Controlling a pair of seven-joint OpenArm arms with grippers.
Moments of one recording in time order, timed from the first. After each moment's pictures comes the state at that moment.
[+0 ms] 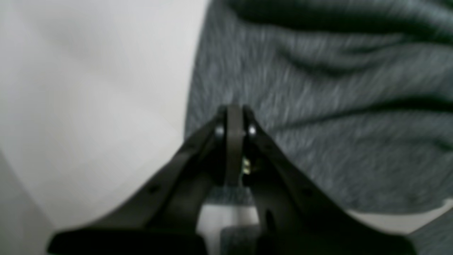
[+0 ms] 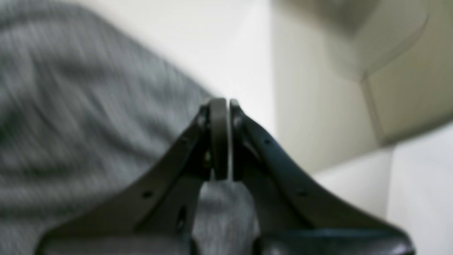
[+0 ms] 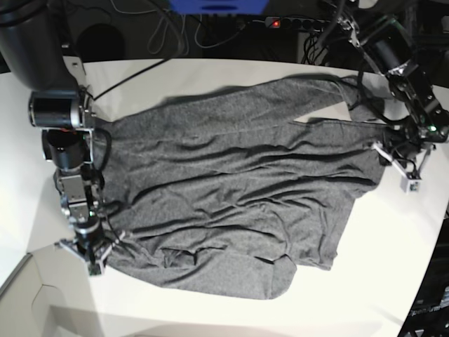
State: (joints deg) left arm -7.7 -9.4 -38.8 80.1 -6.4 -39.6 54.5; right arm 39.1 11.7 0.4 24.3 -14.0 2.0 9.2
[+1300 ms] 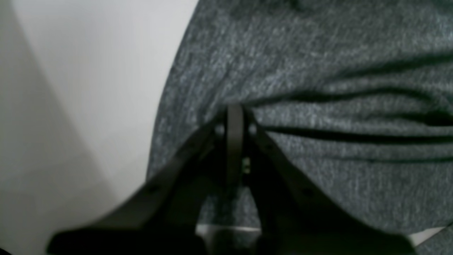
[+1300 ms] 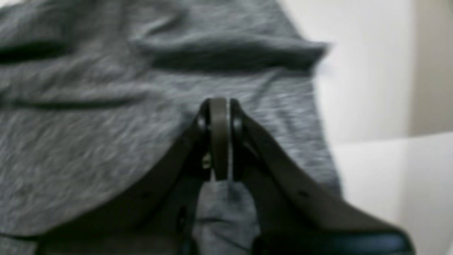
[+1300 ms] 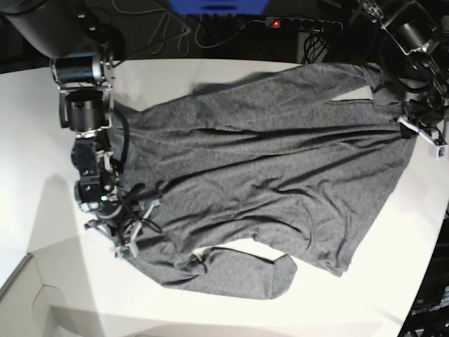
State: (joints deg) left arm -0.4 -16.9 -45.9 69.1 -12.1 -40.0 46.3; right arm 25.1 7.3 0.3 53.6 -6.0 20.1 -25.3
